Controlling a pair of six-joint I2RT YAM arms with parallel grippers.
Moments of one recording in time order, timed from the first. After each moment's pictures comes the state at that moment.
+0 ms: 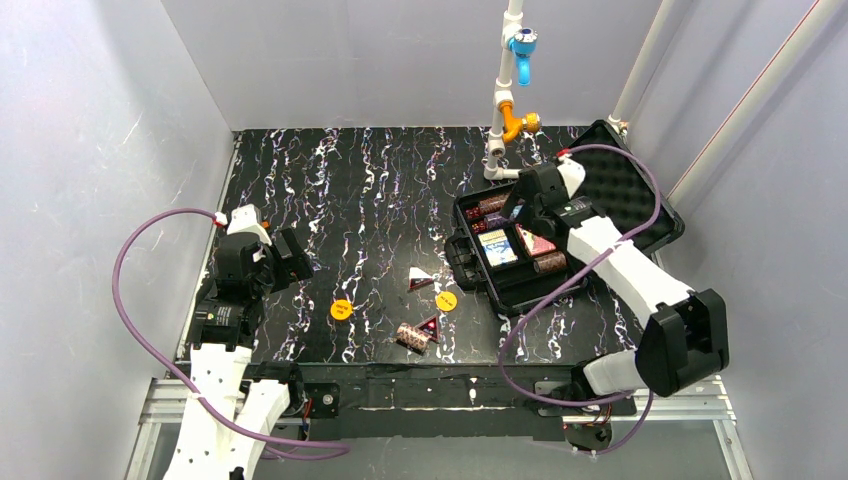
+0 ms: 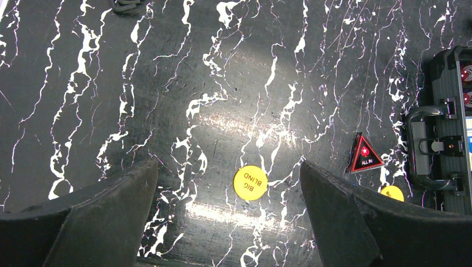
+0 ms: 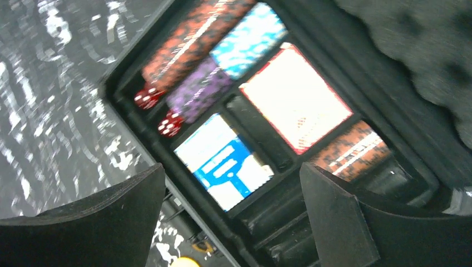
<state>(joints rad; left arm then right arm) -0.06 0.64 0.84 -0.82 -0.12 -0.34 0.43 1.39 1.11 -0.61 0.41 0.82</state>
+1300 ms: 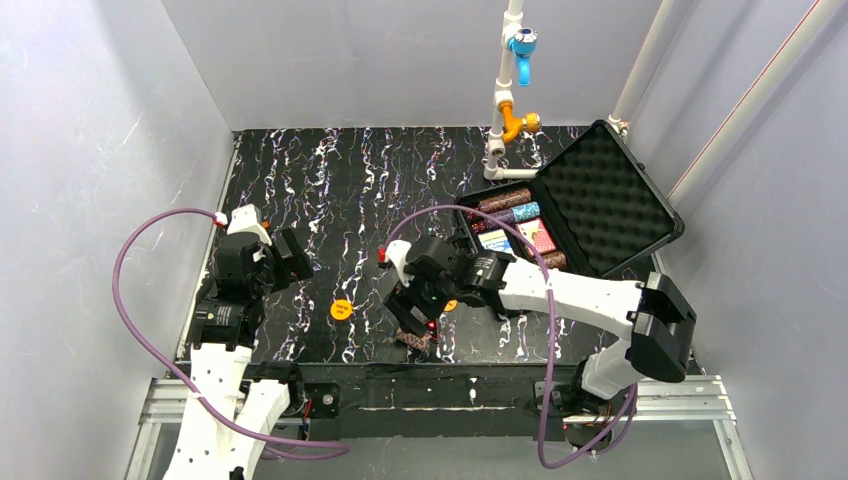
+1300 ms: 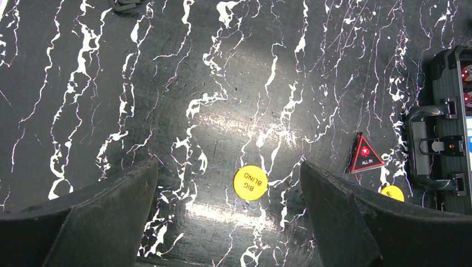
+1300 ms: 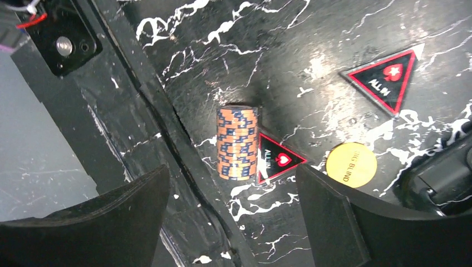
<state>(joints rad) -0.06 0.64 0.84 -0.82 -0.12 -0.34 1.16 1.50 1.17 -0.54 -0.12 0.12</state>
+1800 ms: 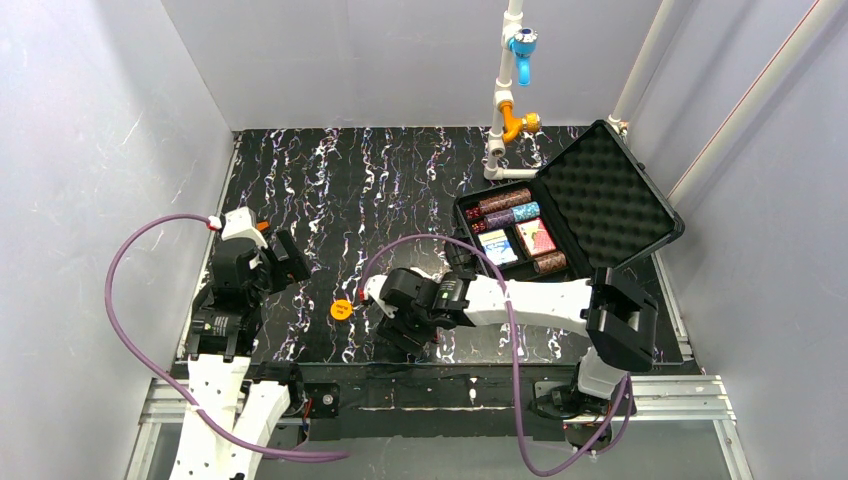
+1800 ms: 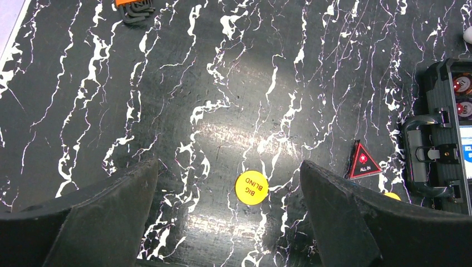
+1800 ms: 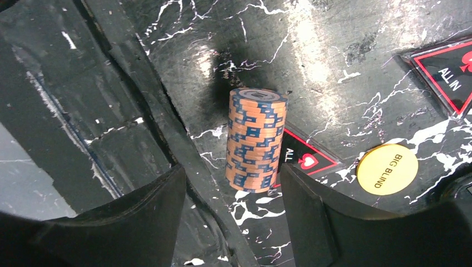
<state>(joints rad) -0.06 0.60 0.84 -0.82 -0.14 -0.34 1.29 1.67 1.19 -0.58 -0.02 0.09</state>
